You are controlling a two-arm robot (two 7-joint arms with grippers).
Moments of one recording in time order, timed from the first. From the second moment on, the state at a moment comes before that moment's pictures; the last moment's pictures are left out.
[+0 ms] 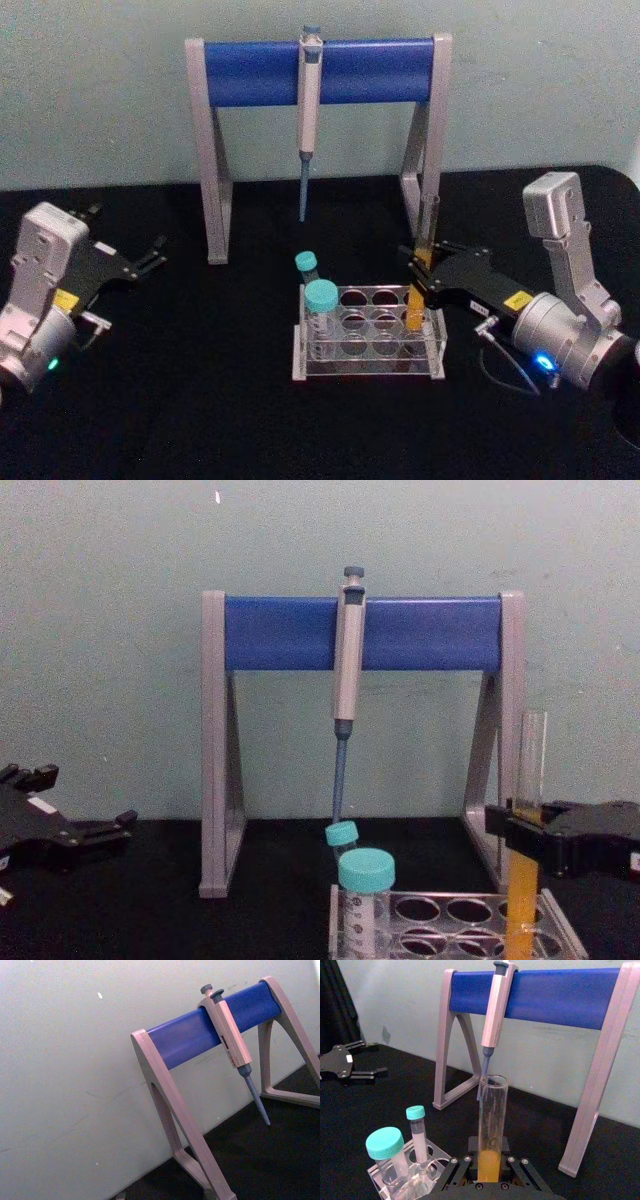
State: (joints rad) left arm -0.20 0.60 0.45 -1.41 -0.25 -0.12 0.03; right arm 0.13 0.43 -0.33 -1.58 0.41 0.13 0.36
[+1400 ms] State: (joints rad) left arm -0.20 0.60 0.45 -1.41 -0.25 -0.12 0.03; right arm 0.14 0.42 -0.34 -1.55 0.39 0.15 0.36
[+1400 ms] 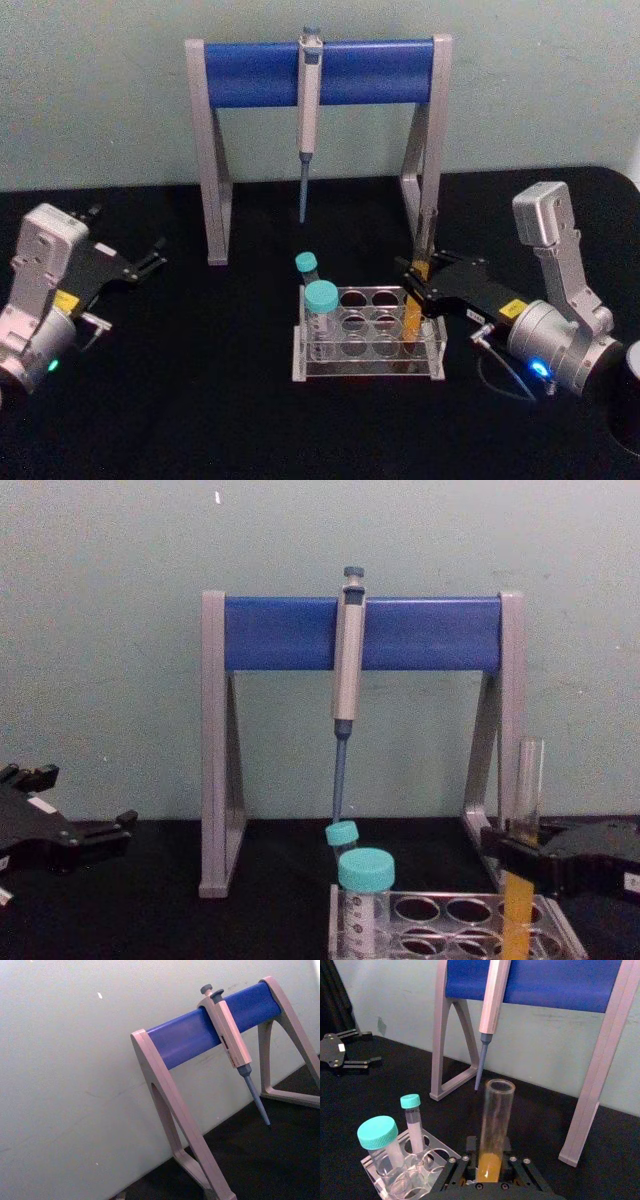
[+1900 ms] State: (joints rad) left arm -0.20 0.60 0.45 -1.41 -0.25 -0.12 0.03; right arm 0.14 0.42 -0.34 -1.55 0.39 0.14 0.36
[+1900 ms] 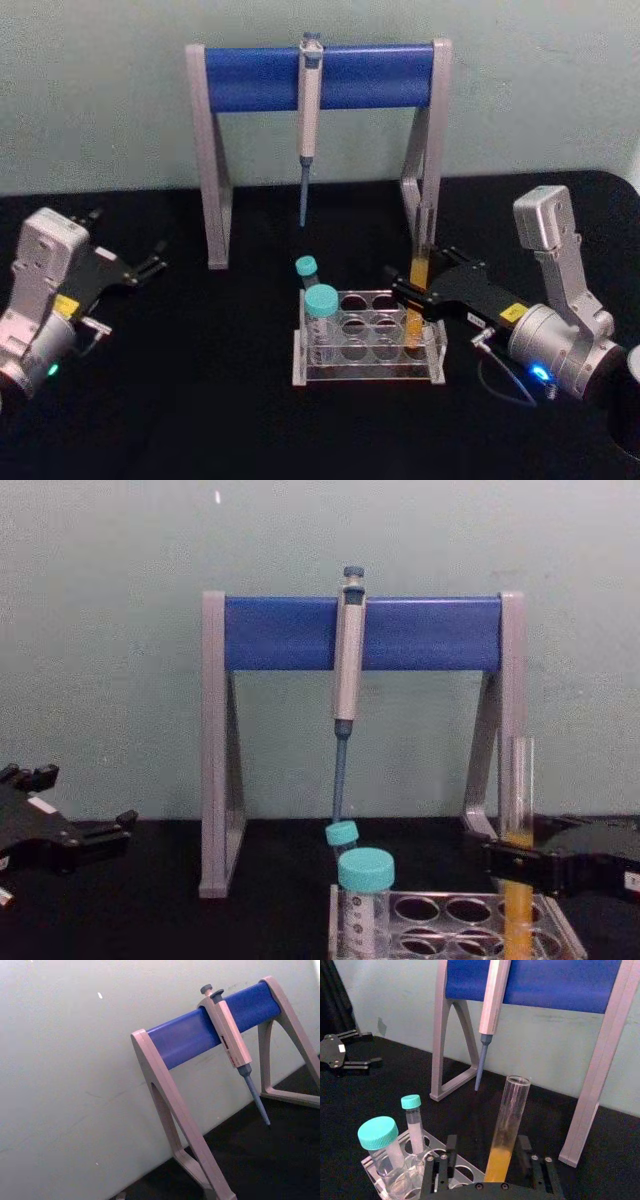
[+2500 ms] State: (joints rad) left arm -0.20 0.60 0.45 -1.41 -0.25 -0.12 0.03; right arm 0.12 0.43 -0.33 -1.57 0.40 0.14 0.36
